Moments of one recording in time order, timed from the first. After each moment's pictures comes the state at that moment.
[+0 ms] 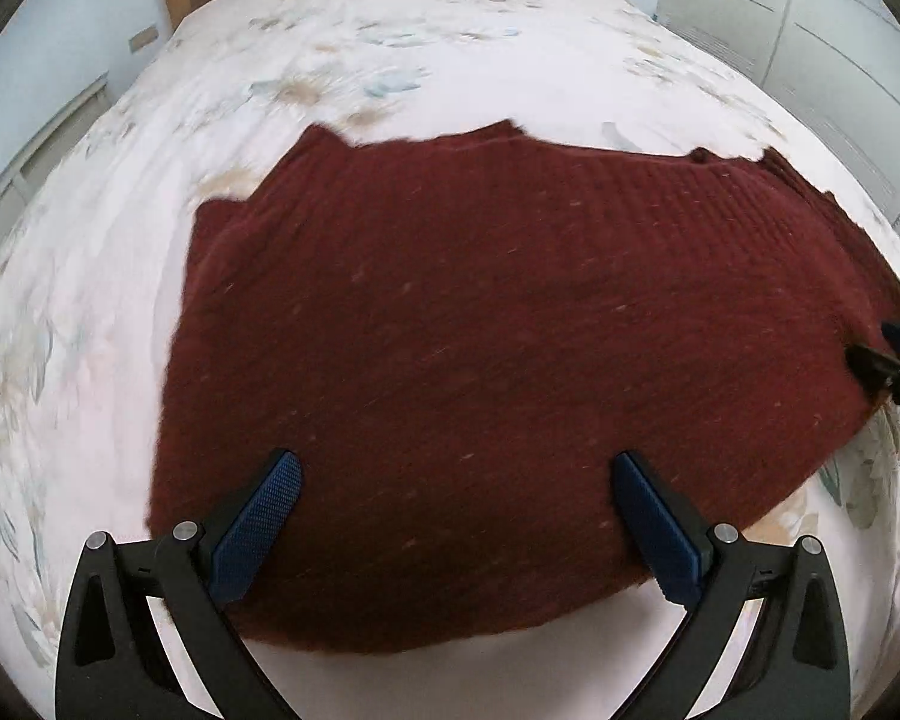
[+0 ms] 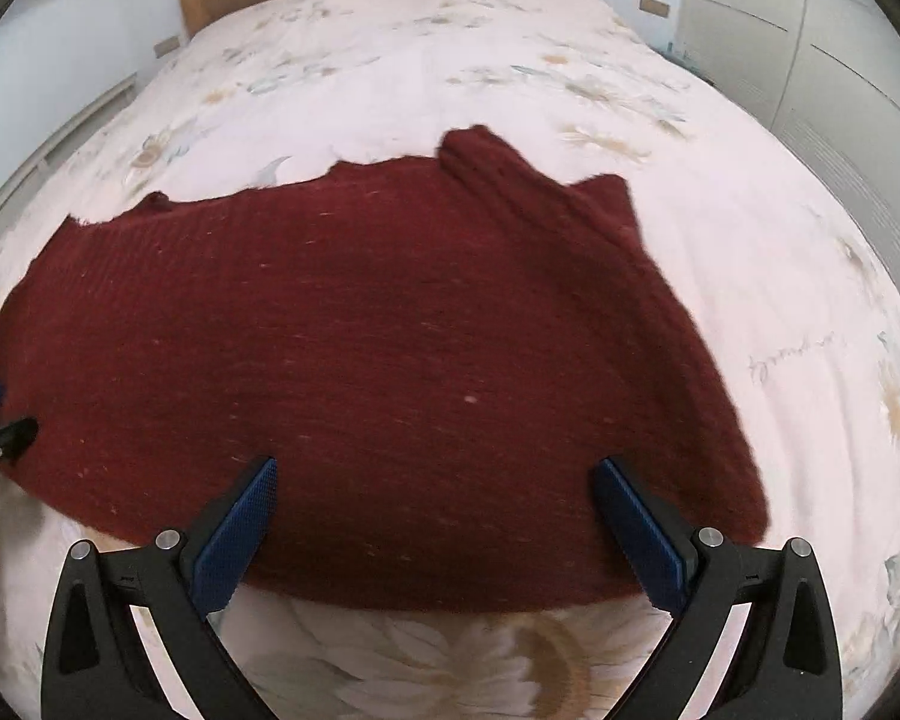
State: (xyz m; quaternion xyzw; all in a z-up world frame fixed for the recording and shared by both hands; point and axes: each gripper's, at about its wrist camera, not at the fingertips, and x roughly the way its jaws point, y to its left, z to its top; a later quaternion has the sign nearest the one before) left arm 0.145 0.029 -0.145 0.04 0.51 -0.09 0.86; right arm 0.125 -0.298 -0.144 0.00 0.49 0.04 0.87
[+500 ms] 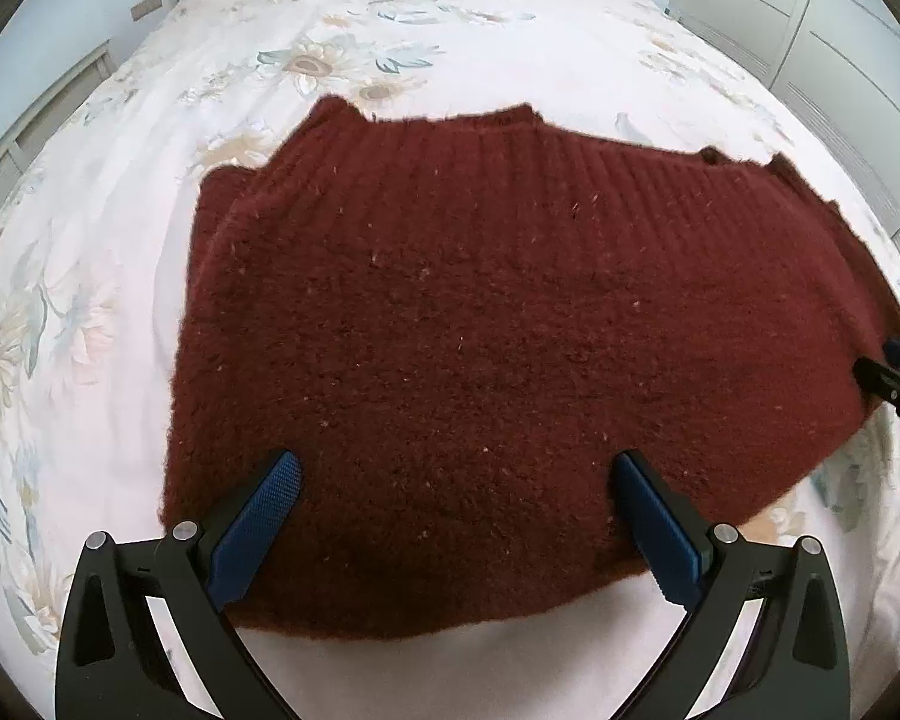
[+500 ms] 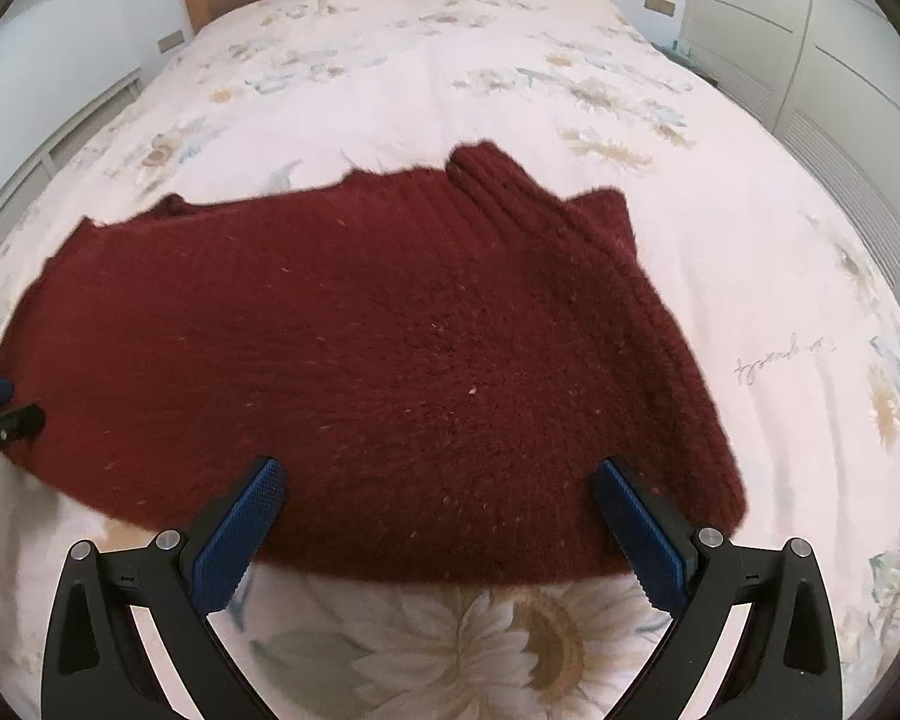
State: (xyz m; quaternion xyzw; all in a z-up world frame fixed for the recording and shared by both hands) left arm 0.152 0.030 -0.133 0.02 0.54 -0.09 0.84; right arm 0.118 -0.290 -0.121 0.00 0.49 0.05 0.87
